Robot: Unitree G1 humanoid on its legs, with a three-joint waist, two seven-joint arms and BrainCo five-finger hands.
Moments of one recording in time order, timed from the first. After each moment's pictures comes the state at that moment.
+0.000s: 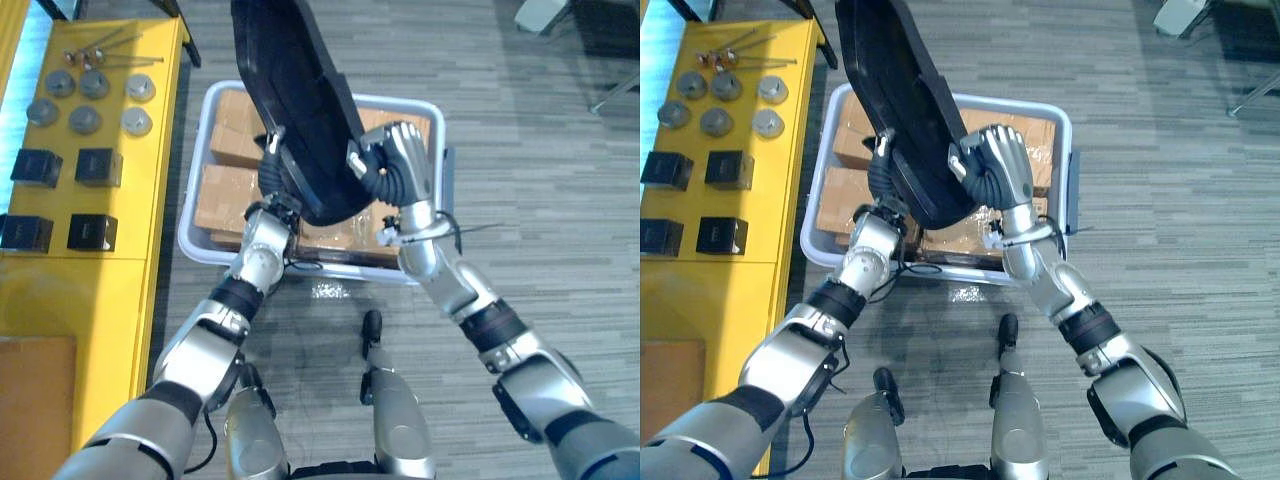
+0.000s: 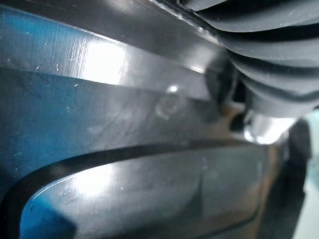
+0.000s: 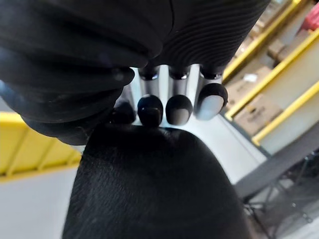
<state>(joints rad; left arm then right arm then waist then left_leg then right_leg) -0.86 0.16 -0.34 0.70 -1.37 -0.25 -0.07 -0.67 -0.37 0.45 0.20 -0.52 -0.28 -0.62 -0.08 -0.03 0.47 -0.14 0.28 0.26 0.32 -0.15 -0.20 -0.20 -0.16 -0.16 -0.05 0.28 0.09</state>
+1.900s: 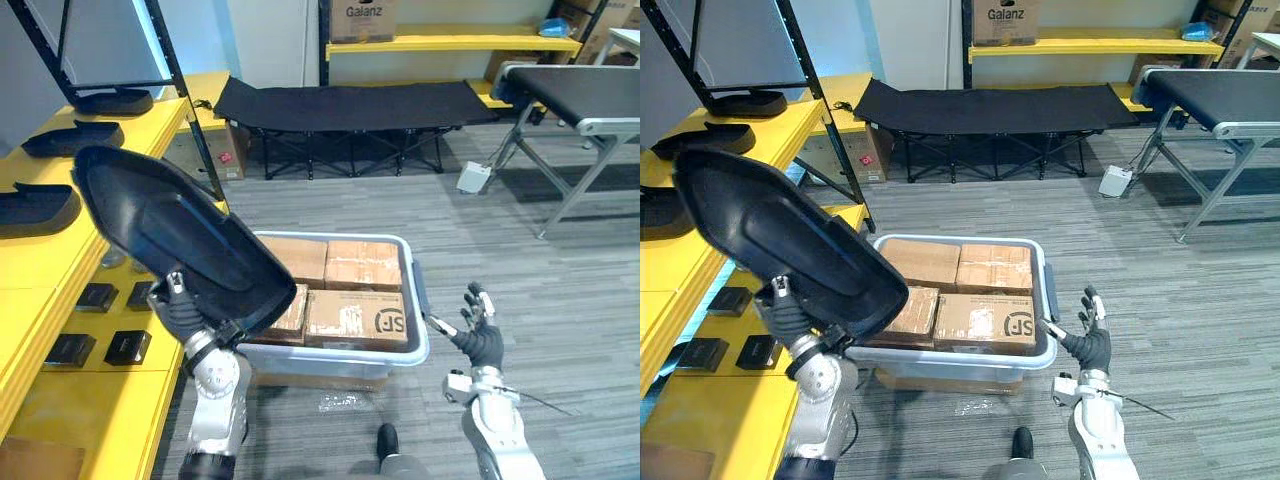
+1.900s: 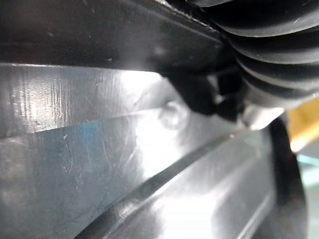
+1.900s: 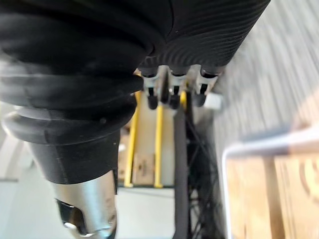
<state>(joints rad) 0.15 0.03 -0.01 -0.13 -0.07 -0.37 0.75 0.27 -0.17 0.07 -0.06 0.17 -0.16 -0.30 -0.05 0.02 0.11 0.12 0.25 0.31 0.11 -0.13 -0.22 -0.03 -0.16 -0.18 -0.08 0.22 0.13</state>
